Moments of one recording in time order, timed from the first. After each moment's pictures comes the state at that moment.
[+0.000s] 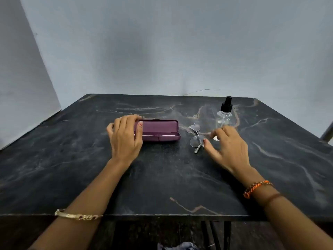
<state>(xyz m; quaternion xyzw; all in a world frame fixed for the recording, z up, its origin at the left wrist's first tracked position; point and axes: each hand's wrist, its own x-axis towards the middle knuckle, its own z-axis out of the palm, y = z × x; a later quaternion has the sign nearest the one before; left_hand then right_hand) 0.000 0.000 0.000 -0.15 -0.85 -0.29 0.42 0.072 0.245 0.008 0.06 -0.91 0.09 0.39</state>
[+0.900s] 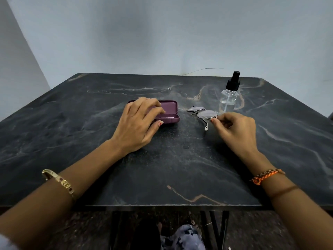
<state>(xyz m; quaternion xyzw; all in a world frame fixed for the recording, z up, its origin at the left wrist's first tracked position) -0.005 0.013 -0.005 -0.39 -0.80 -0.11 0.44 0.055 0.261 -0.007 0.00 -0.89 0.26 0.37</state>
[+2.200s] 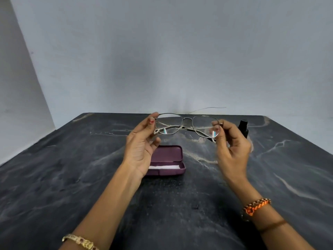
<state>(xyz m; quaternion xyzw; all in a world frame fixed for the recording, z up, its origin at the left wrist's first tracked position) -0.034 0.047 0.053 -0.10 -0.41 -0.91 0.00 -0.003 0.222 0.030 0.14 -0.67 0.52 0.51</state>
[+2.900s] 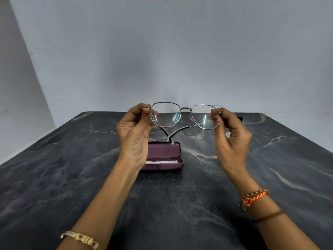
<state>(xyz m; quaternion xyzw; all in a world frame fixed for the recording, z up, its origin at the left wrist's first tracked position) -0.025 0.047 0.066 -0.24 -0.35 -0.90 0.14 0.009 0.216 0.050 0.13 -0.68 0.46 0.56</state>
